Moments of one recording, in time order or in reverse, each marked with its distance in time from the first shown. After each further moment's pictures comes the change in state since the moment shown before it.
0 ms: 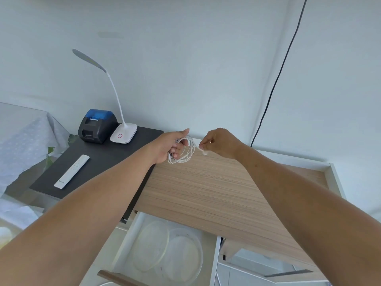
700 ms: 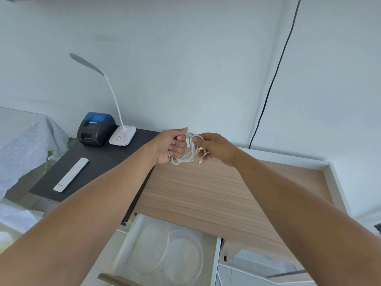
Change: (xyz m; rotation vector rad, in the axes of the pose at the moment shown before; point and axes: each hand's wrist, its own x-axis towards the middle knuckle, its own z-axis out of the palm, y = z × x) left_hand 0.000 0.008 0.005 -0.284 -0.182 -0.065; right_hand -0.012 -0.011 0.014 0.660 -0.082 0.125
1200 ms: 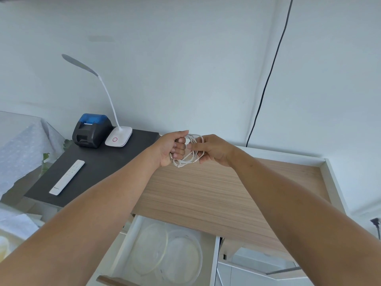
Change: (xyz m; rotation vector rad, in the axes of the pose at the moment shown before) left_hand 0.009 -0.010 0.013 0.016 0.168 0.030; right_hand 0.002 0.004 -0.004 0.123 -0.109 0.085
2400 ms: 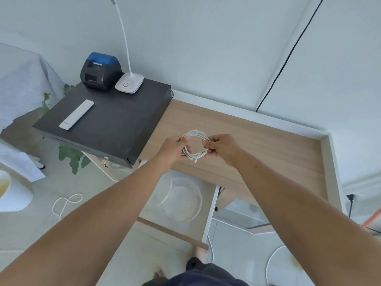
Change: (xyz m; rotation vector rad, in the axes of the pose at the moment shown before) left_hand -0.061 -0.170 -0.032 0.102 0.290 0.156; right_hand -0.056 0.106 0.079 0.006 0.324 0.192
